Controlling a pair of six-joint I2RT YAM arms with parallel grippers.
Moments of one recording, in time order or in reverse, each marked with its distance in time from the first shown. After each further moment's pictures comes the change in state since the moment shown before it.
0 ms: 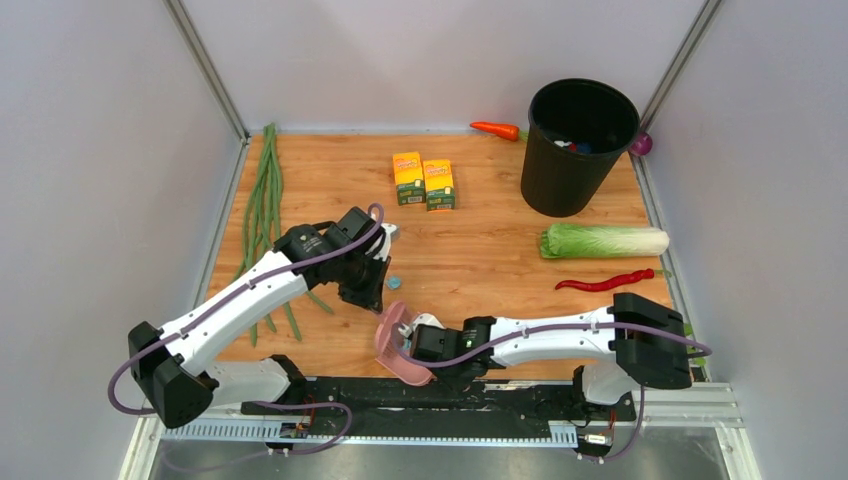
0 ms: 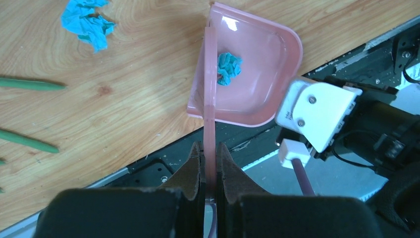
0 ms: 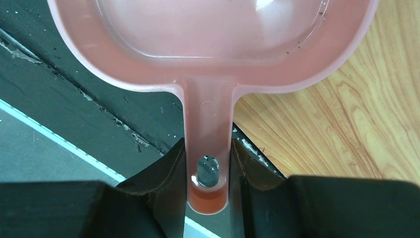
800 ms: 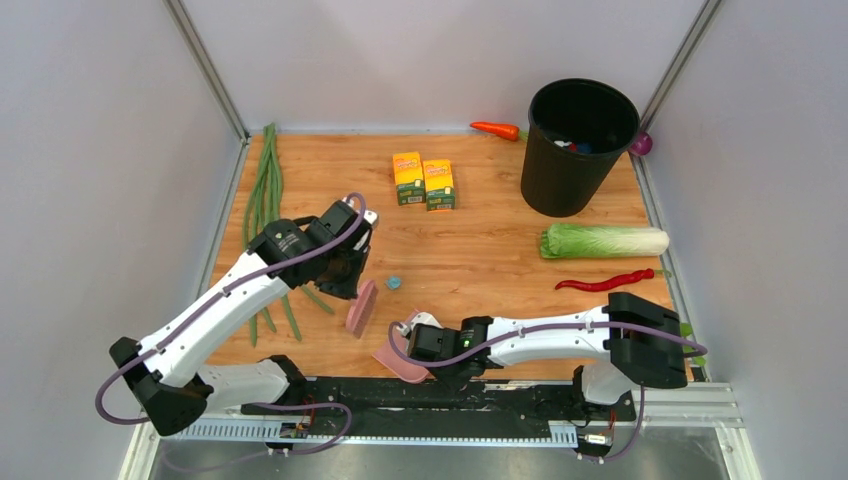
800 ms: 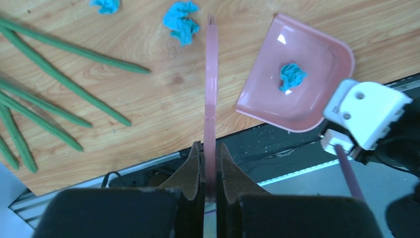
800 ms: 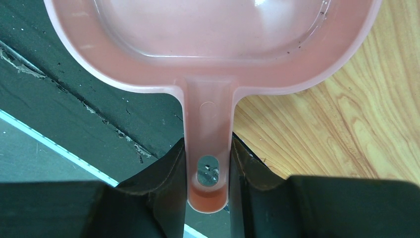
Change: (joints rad) left arm -0.001 -0.058 0.150 -0.186 -0.255 0.026; right arm 0.000 0.027 0.000 0.033 0.009 0.001
